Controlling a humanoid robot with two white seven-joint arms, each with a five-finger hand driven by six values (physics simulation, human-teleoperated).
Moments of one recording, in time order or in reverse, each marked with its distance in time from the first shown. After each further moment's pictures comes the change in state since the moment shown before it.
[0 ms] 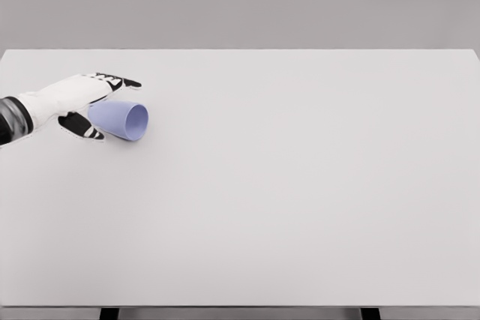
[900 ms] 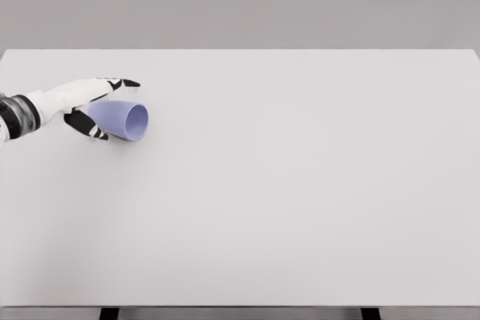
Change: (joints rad) left arm -0.074 -0.061 -0.046 0.191 0.061 -0.009 0.000; right arm -0.002 0.000 0.000 0.000 0.000 0.000 0.000
